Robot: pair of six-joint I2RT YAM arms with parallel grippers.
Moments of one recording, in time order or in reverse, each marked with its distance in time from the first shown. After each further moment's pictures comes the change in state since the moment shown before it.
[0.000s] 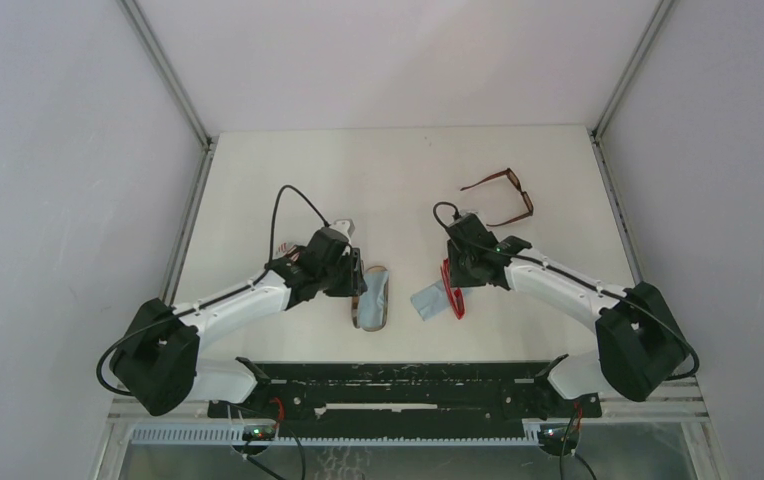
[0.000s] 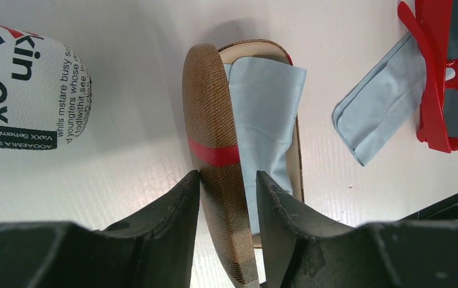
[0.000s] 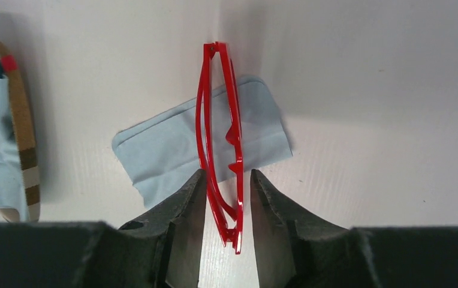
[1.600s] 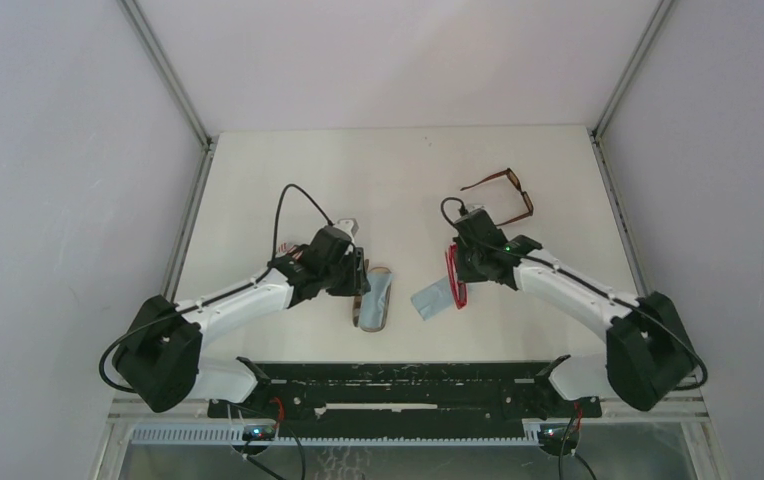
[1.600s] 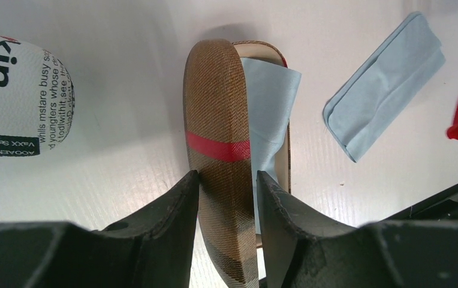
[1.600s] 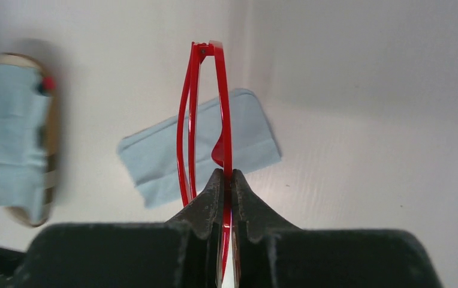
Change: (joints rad) left arm -0.012 0.019 0.019 -0.002 0.019 -0.003; right arm -0.048 0.008 0.000 0.004 -0.007 -0.063
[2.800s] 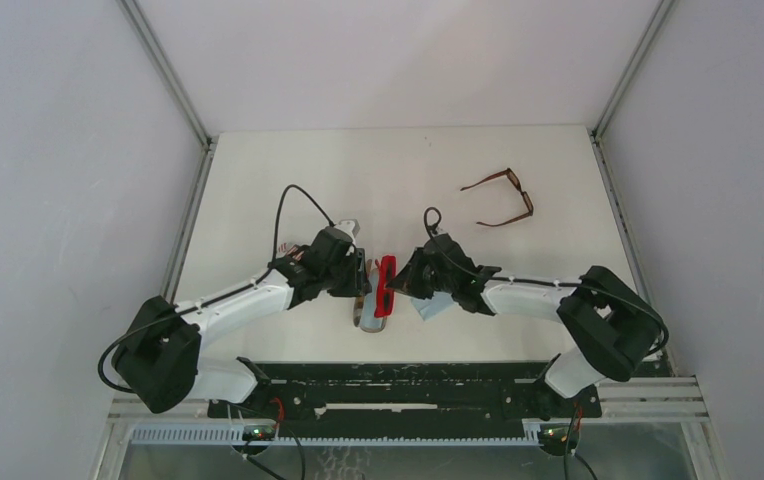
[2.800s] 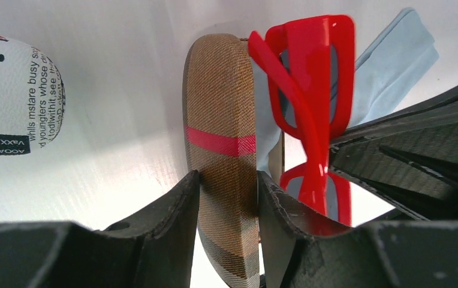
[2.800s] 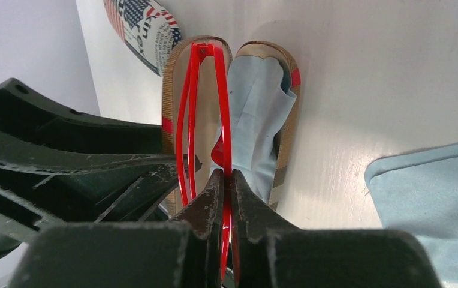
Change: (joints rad) left arm -0.015 -0.005 0.000 0.000 0.004 -0.008; right arm 0.207 0.127 -0.183 0.728 -0.291 0.641
